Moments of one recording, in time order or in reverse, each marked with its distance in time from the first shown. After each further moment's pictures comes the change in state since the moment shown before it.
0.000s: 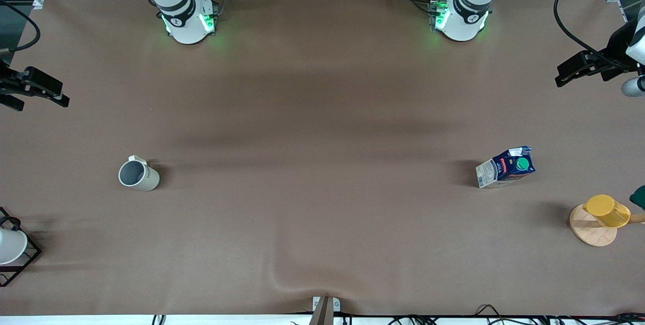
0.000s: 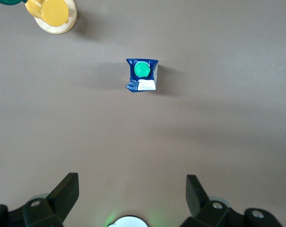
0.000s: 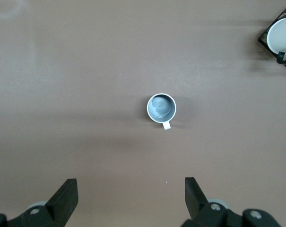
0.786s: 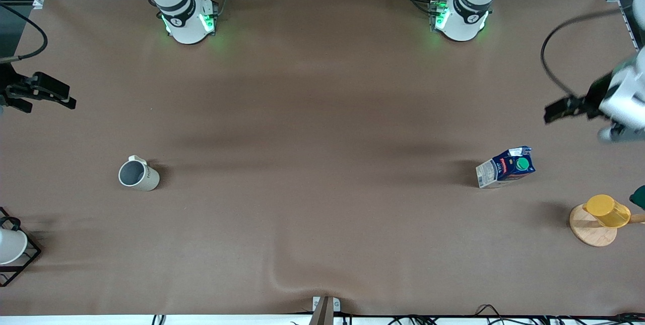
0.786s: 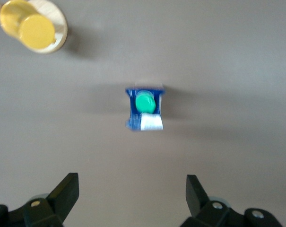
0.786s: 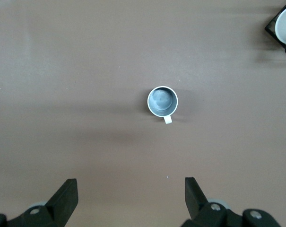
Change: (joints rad) left arm 0.038 0.153 0.006 -0.124 0.000 0.293 0.057; right arm 0.000 0.027 -0.001 -0.015 0.000 -0.011 0.002
